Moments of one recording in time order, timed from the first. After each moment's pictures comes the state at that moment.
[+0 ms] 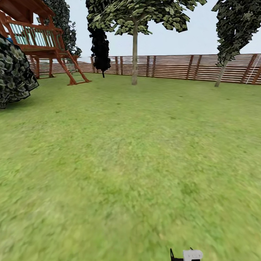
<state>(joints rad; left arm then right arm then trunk) -0.27 0.13 0.74 -0.10 -0.46 -0.62 0.02 -0.36 0.00 0.11 -0.03 0.04 -0.70 -0.19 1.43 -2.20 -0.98</state>
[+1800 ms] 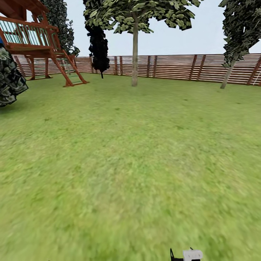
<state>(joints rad) -0.27 0.13 0.74 -0.10 -0.46 -0.62 0.02 -0.36 0.00 0.11 -0.03 0.04 -0.70 -0.19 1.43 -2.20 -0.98</state>
